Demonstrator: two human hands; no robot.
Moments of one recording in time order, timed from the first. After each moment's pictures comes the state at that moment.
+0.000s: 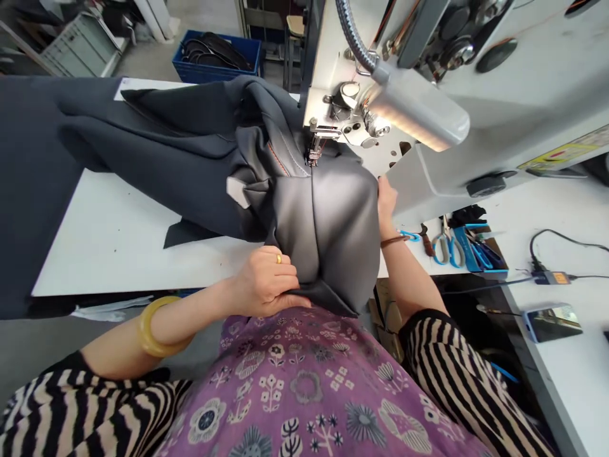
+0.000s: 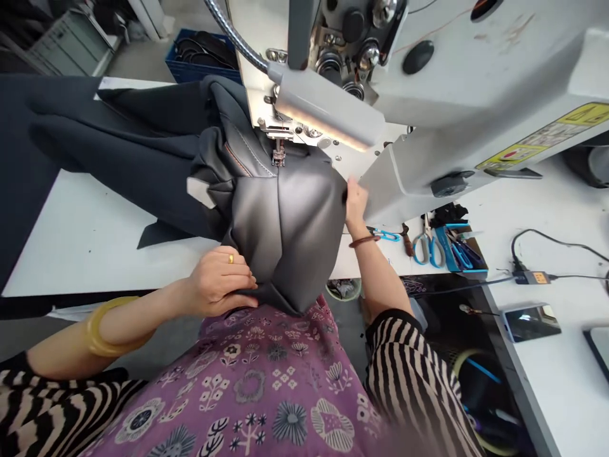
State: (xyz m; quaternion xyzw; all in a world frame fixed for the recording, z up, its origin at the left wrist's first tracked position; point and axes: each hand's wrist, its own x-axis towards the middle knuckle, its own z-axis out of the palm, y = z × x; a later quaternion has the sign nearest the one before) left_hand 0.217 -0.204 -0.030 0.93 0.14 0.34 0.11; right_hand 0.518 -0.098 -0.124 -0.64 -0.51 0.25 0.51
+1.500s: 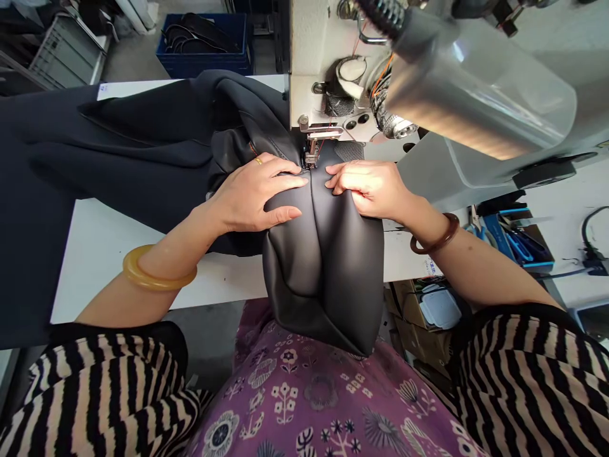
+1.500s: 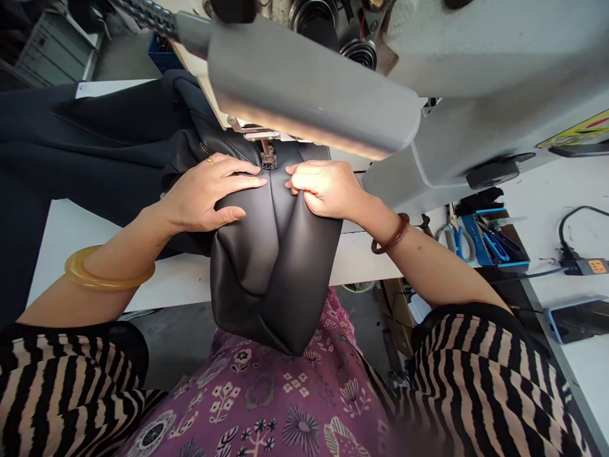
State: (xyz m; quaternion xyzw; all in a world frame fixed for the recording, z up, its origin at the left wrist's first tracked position) left_hand 0.213 -0.049 -0.028 0.94 0.25 0.17 0.13; right_hand 0.492 -0.075 -0.051 -0.34 -0.90 0.06 0.26
